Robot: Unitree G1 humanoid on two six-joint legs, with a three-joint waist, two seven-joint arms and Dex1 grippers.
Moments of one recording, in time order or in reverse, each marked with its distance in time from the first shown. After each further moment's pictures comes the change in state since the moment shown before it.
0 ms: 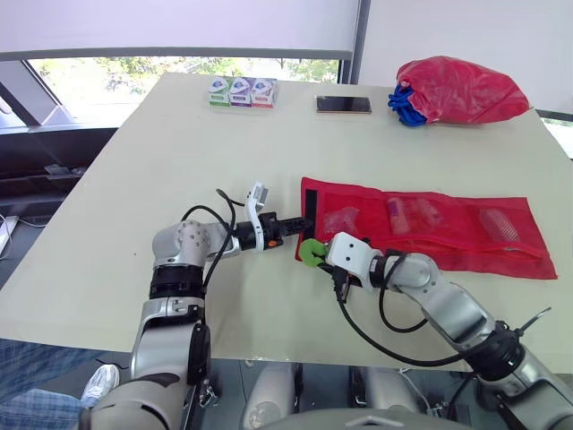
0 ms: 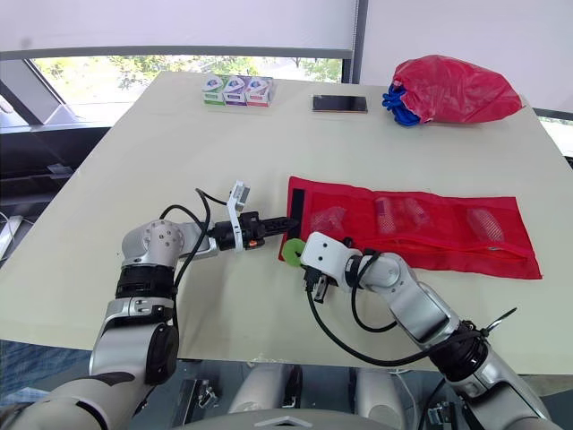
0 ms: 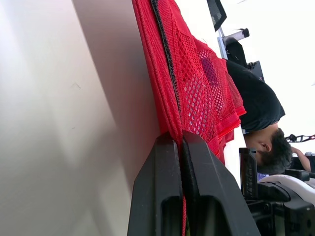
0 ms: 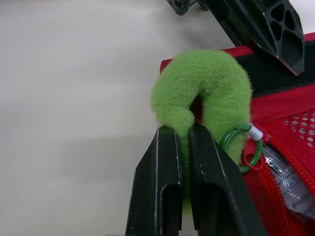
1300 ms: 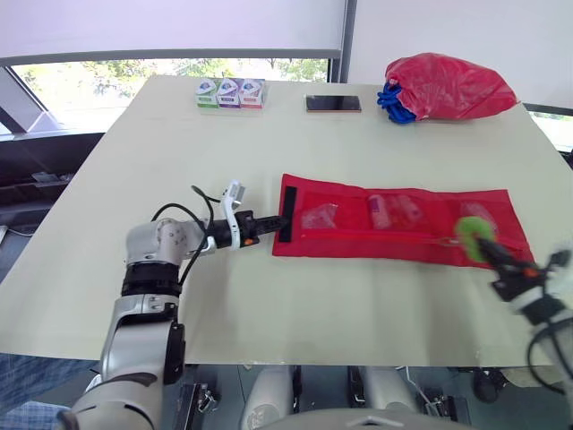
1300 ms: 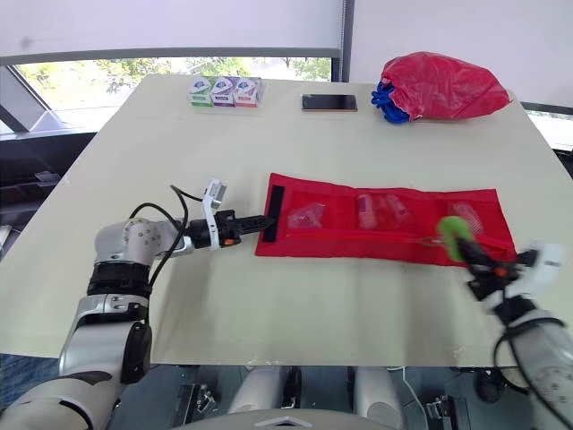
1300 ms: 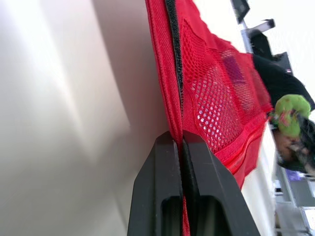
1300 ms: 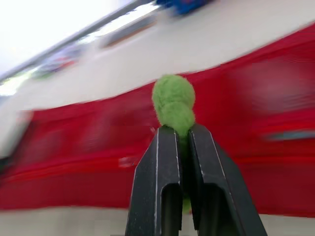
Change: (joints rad) left arm 0.005 0.197 -0.044 0.067 0.052 -0.077 -0.093; right arm 0.552 0.033 -1.152 -0.085 0.822 0.032 -0.341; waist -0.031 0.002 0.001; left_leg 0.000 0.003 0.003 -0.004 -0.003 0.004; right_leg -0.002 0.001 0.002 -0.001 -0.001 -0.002
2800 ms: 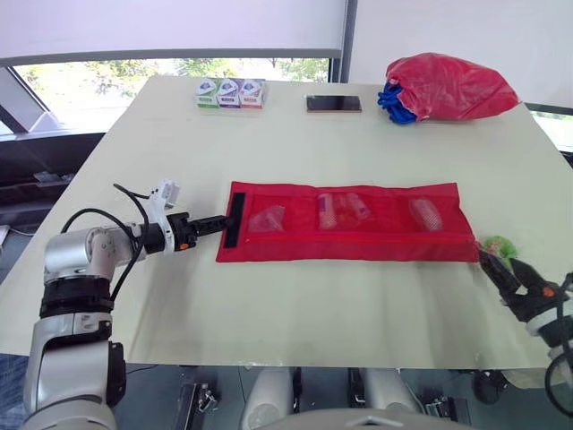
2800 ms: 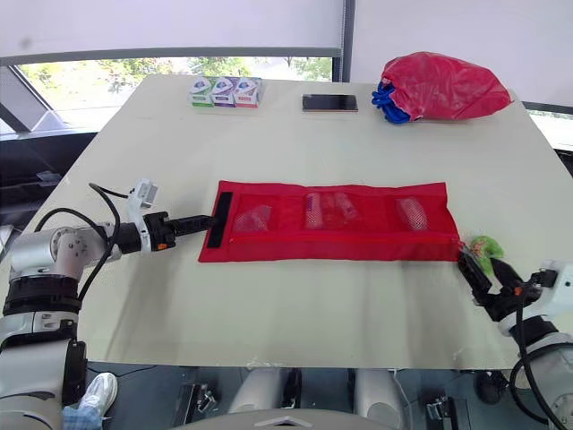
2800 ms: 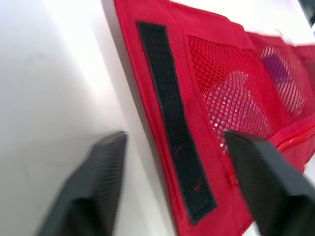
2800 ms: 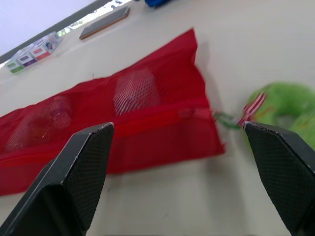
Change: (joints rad) left arm 0.142 0.276 0.013 -0.079 0.103 -0.193 -0.157; right arm 0.177 0.050 0.103 -0.119 0.134 0.023 -0.027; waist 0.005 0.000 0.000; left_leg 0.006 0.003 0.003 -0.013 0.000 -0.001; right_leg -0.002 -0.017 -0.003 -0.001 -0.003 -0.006
